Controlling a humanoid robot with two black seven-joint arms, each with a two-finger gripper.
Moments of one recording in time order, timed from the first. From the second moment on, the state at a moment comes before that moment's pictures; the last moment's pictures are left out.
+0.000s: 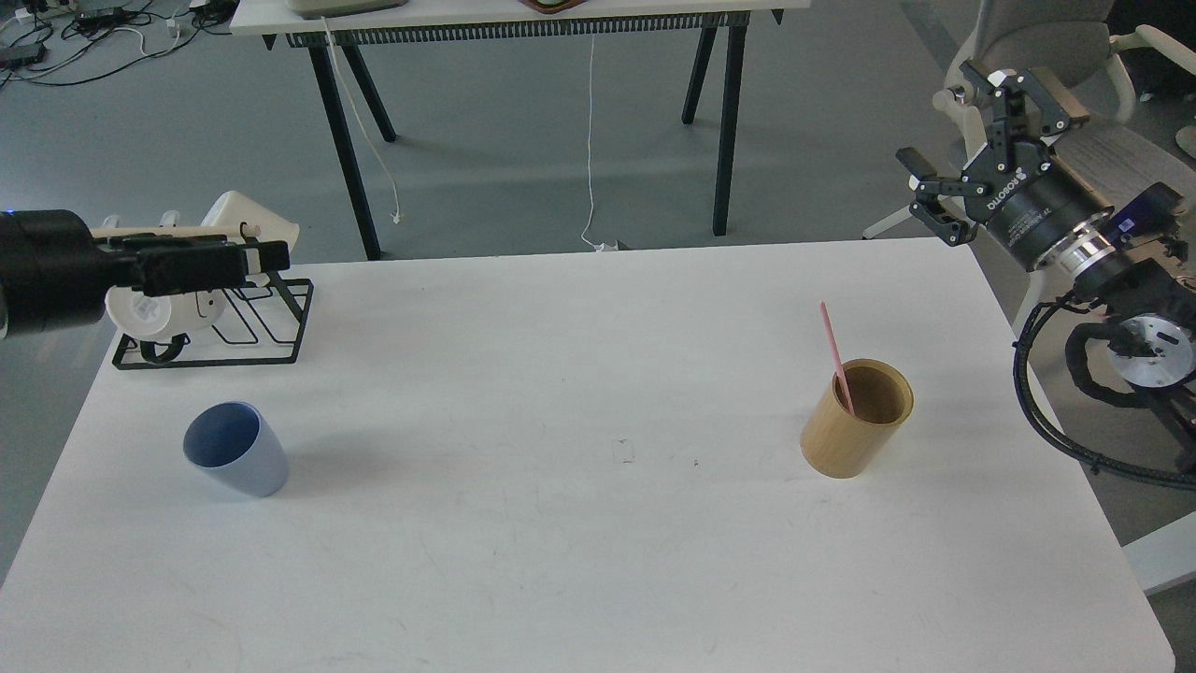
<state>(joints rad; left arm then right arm) -0.72 1.26 -0.62 -1.55 1.51 -0.49 -0.42 0.75 -0.60 0.63 0.86 -0.21 0.49 0.40</state>
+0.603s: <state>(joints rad) -0.71 1.09 -0.42 -1.21 1.86 -0.49 -0.49 0.74 -0.61 0.63 0.87 -0.21 0.49 0.40</state>
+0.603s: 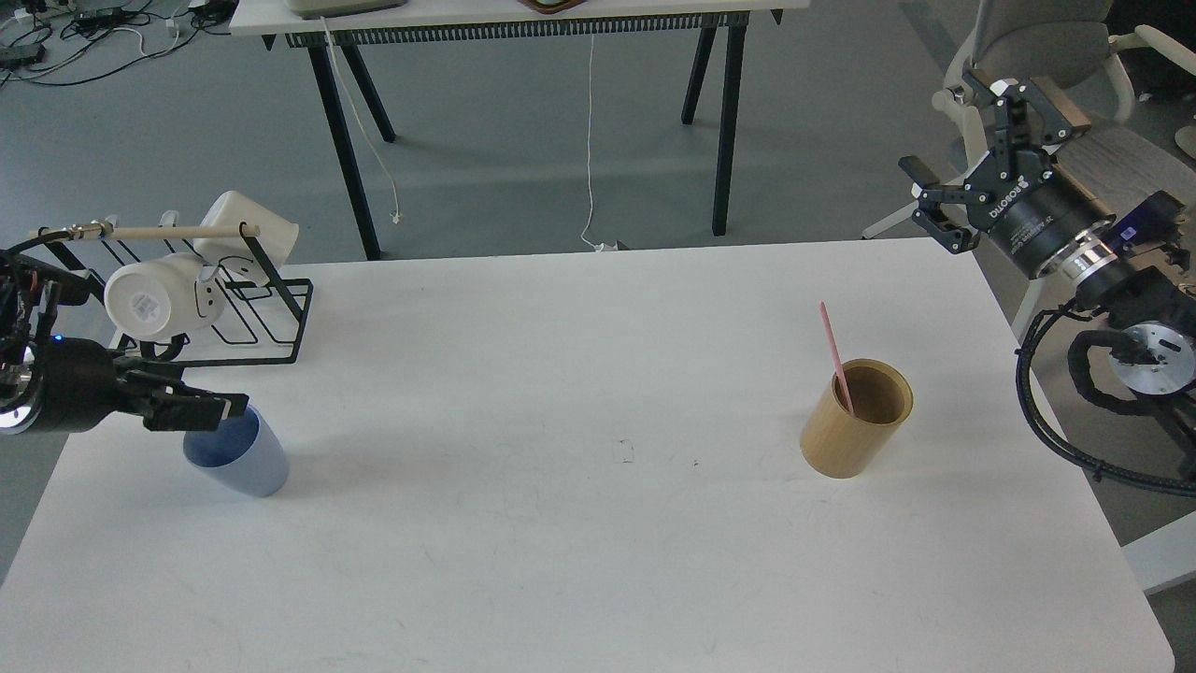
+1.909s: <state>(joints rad) -0.70 0.94 -0.37 -0.96 1.92 -0.49 -0.49 0.69 -0.61 0.64 0.87 -0.21 0.49 0.40</state>
